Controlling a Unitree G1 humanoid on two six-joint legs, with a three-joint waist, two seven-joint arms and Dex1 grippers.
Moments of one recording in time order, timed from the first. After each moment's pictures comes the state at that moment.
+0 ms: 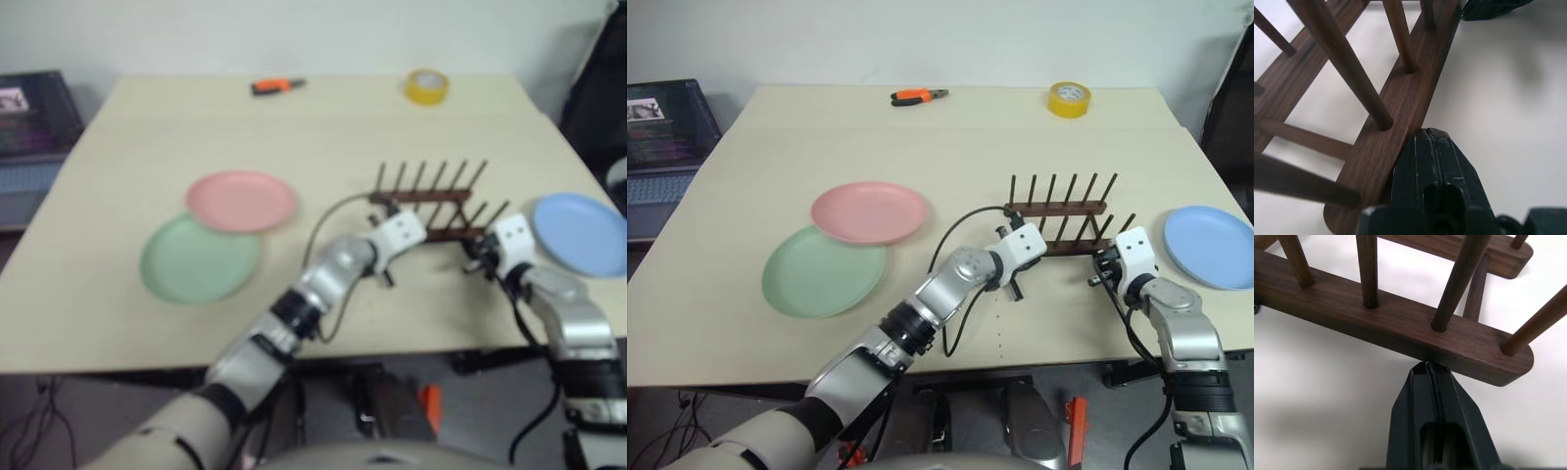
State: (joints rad) left arm -0.77 -0.04 -0.53 0.52 0.16 0.39 -0.50; right arm -0.22 -0.56 -0.09 0.07 0.14 0.49 0.50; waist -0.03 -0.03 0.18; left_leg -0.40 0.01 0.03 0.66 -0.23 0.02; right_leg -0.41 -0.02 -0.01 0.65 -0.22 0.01
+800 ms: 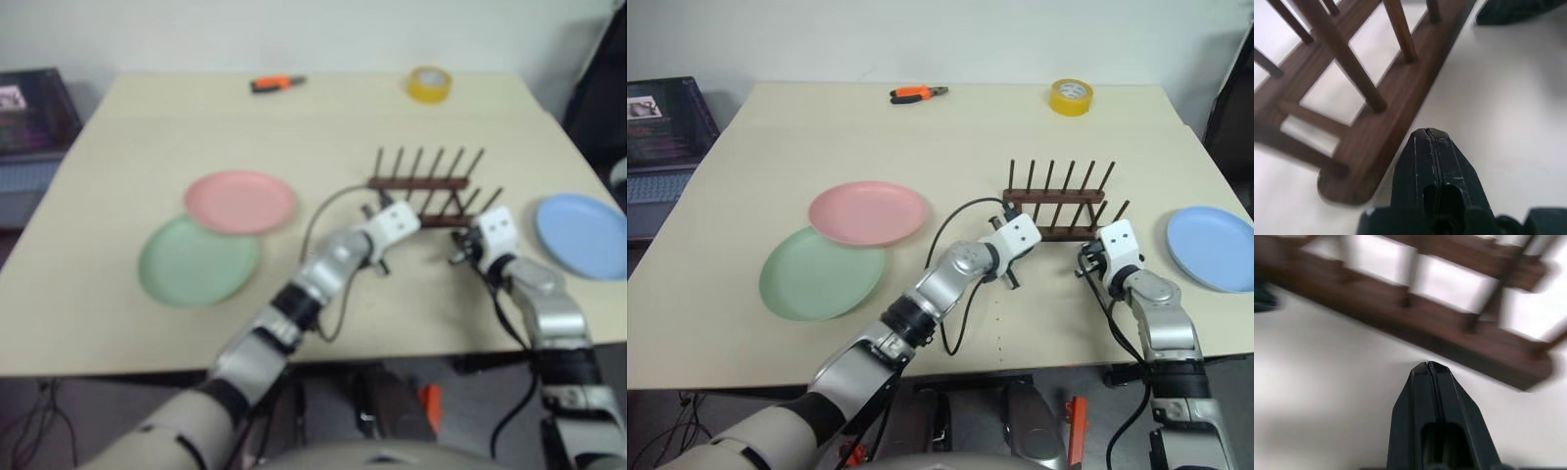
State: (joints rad) left arm -0.74 0.00 -0.48 0.45 0.20 0.42 -0.51; right arm -0.23 -0.52 -0.06 0.00 0.15 0.51 0.56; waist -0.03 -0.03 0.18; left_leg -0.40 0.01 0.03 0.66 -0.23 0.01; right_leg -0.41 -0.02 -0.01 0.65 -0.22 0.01
